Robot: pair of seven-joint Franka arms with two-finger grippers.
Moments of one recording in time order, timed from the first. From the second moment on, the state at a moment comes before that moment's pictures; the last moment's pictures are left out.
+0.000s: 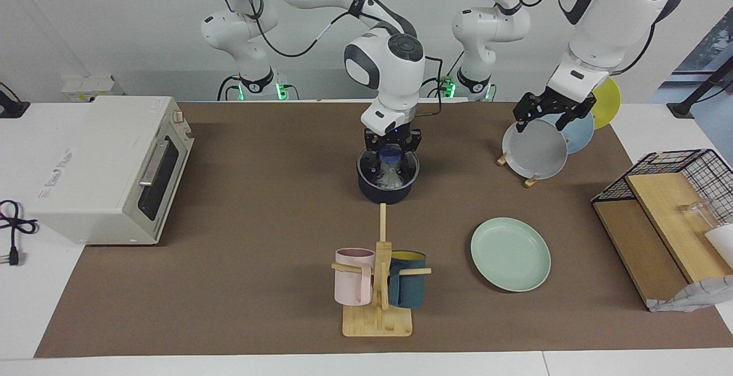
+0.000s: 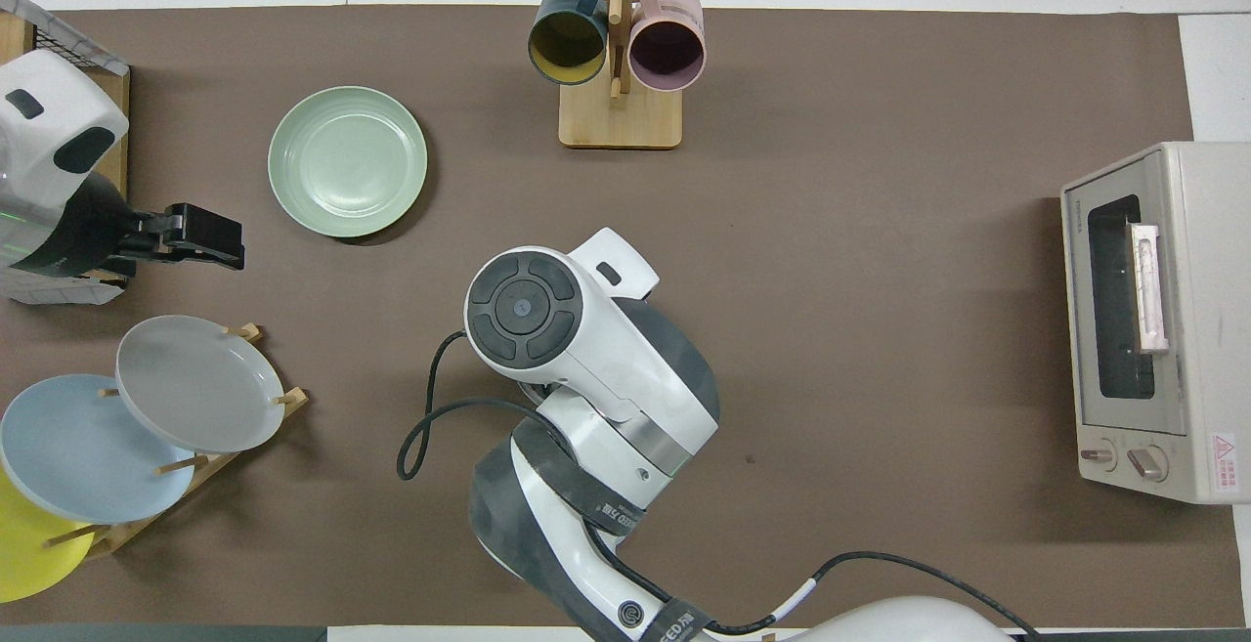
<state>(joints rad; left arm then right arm) -0.06 -0.03 -0.10 -1.67 -0.03 1.59 -0.14 0.65 0.39 0.11 -1.59 -0.06 1.96 0.81</state>
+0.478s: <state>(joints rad) -0.07 -0.05 -0.10 -1.68 -0.03 1.57 -0.14 0.65 0.39 0.11 -1.59 -0.06 1.96 0.81</state>
